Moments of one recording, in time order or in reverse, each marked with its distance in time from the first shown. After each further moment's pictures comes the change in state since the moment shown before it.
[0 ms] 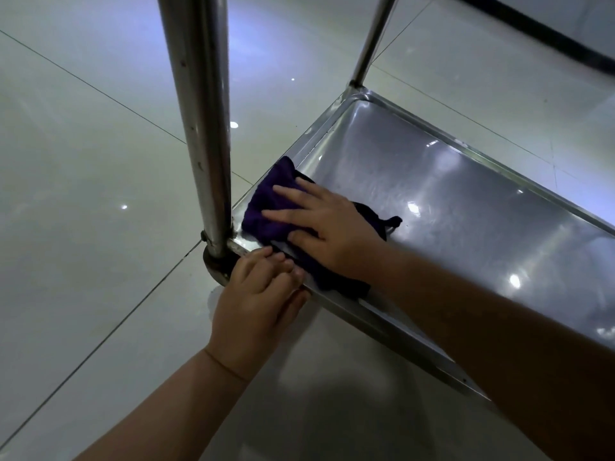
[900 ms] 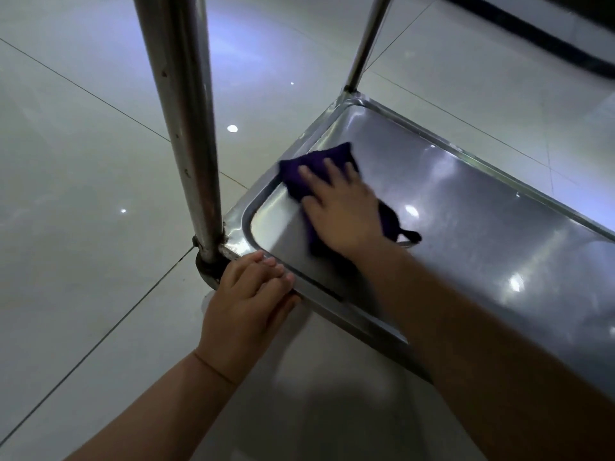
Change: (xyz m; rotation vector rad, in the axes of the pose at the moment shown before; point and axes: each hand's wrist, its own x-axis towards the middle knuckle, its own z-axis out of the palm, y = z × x) left_hand 0.000 -0.005 0.003 0.010 0.007 0.054; right_hand 0.013 0.016 -0.007 -0.236 0.074 0.514
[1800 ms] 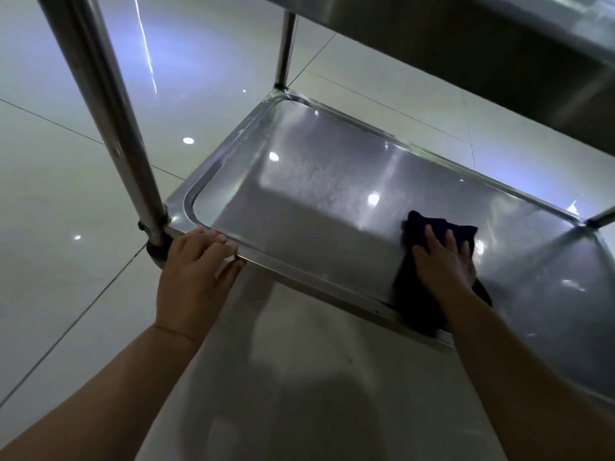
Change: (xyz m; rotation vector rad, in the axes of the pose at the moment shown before) left_hand 0.003 0.024 -0.011 -0.014 -0.010 -0.118; right_hand -0.190 0.154 -0.027 0.166 -0.077 0.840
